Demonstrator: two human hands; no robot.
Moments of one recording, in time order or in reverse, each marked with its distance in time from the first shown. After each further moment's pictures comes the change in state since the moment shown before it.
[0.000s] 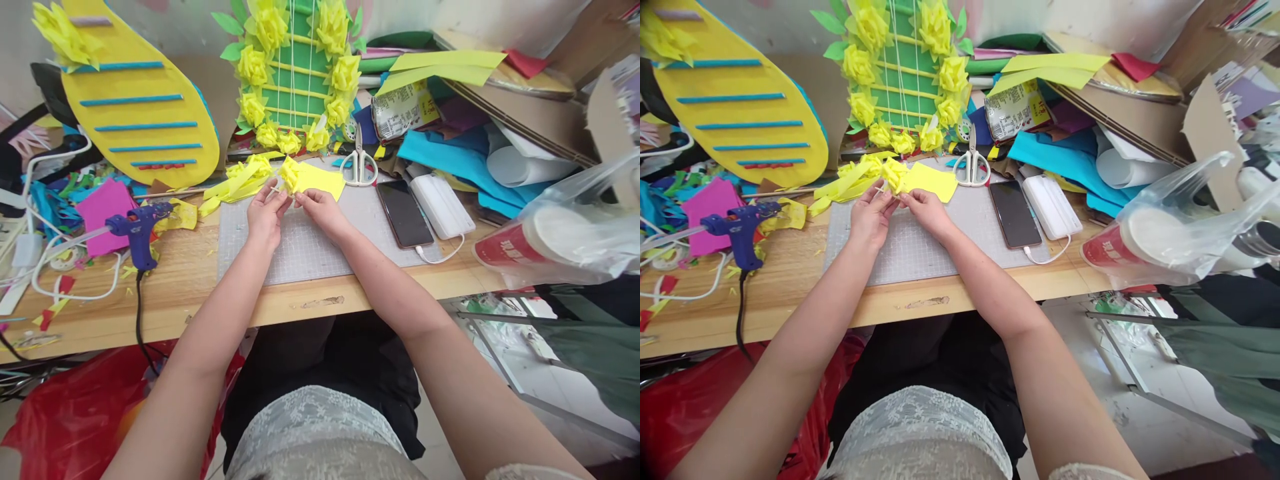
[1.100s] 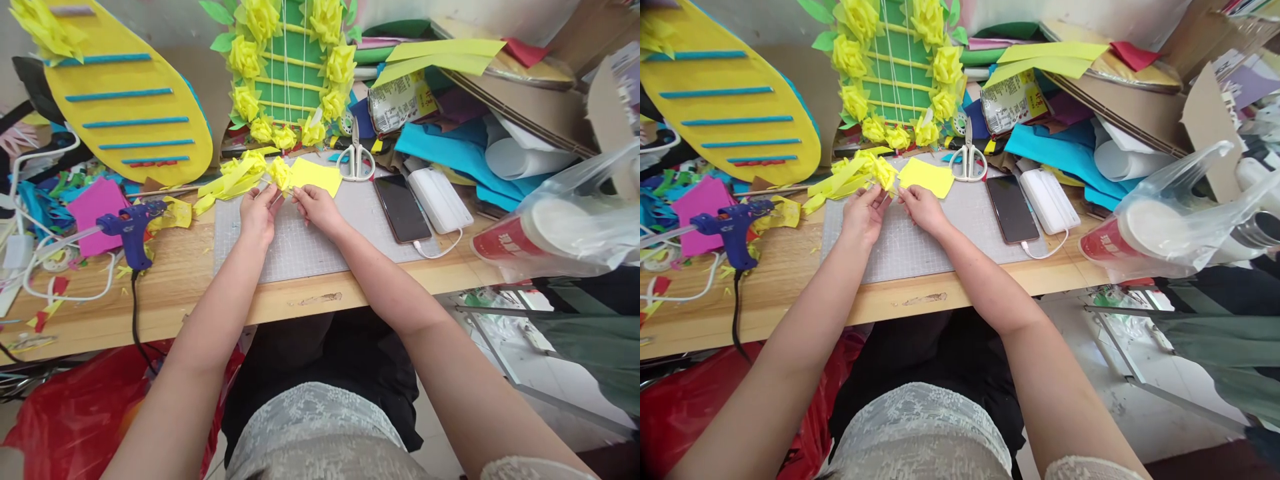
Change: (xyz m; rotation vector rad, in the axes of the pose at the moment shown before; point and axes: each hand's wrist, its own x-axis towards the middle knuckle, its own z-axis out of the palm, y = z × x) left_hand 0.004 0.004 0.000 -0.068 0.093 -0.036; right_hand 0.005 0.009 0.003 -0.021 0.030 0.040
